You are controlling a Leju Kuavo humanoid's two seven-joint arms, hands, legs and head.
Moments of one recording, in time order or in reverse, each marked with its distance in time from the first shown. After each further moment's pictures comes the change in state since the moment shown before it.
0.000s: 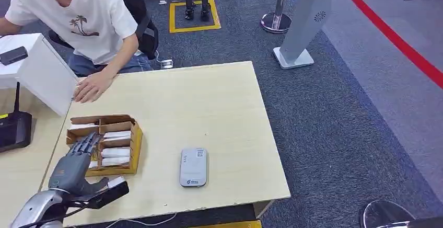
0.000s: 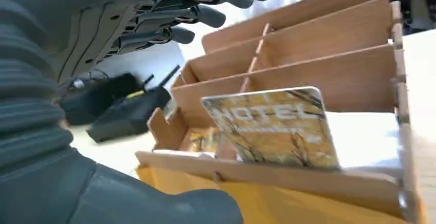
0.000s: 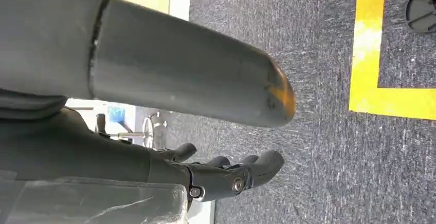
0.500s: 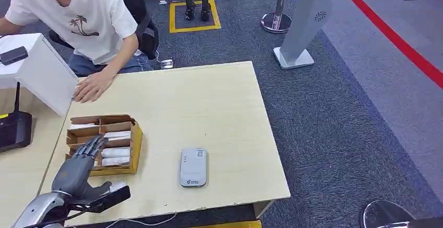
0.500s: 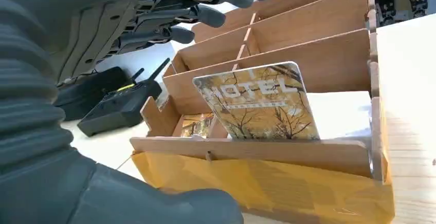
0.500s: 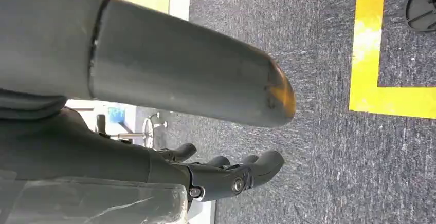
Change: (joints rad) left arm 0.009 0.022 -0.031 -0.002 0.030 -0.009 -0.005; right arm 0.000 -0.002 0.000 0.000 -0.004 0.000 0.000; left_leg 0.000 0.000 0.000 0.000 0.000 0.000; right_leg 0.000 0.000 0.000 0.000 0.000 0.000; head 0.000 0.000
